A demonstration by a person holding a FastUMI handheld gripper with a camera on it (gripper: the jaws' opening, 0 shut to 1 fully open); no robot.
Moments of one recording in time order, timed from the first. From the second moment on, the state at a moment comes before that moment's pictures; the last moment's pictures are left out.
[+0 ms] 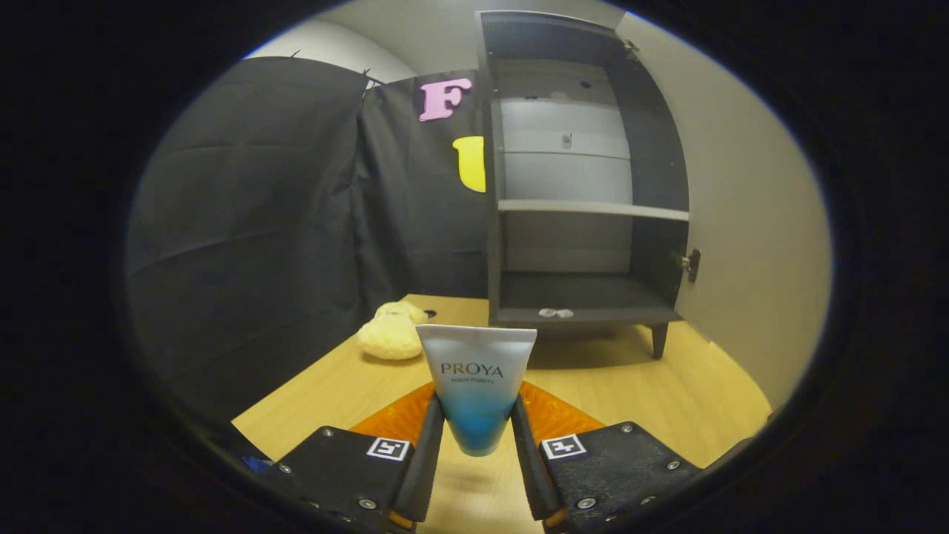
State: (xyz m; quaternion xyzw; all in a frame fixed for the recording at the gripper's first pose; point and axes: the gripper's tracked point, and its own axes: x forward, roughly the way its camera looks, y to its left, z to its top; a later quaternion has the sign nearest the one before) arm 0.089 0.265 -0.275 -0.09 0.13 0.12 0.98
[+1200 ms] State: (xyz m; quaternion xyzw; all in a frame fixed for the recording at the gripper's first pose) arm 0.441 0.206 -0.042 -0.12 0.03 0.04 0.99
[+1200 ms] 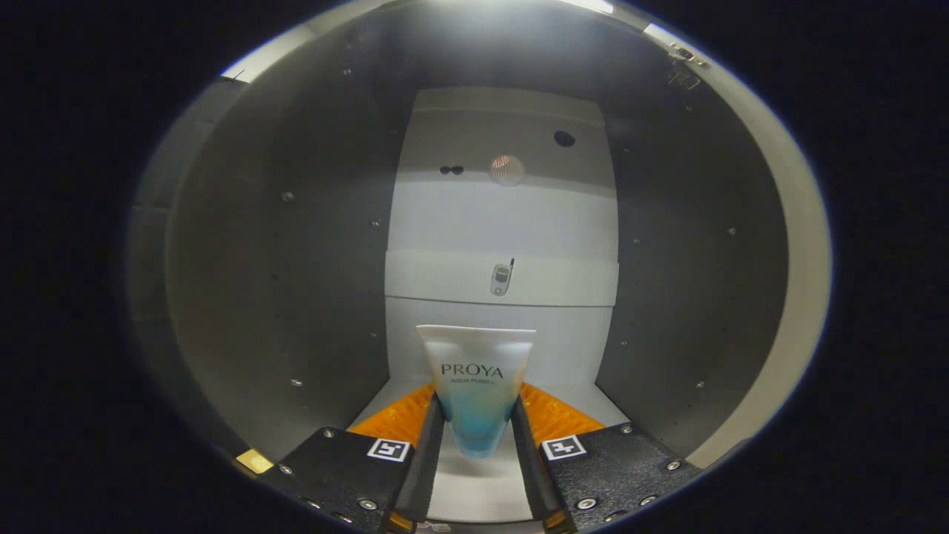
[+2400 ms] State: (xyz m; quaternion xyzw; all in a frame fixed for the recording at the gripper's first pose) arm 0.429 0.205 -0.049 -0.08 0.04 0.03 1.00
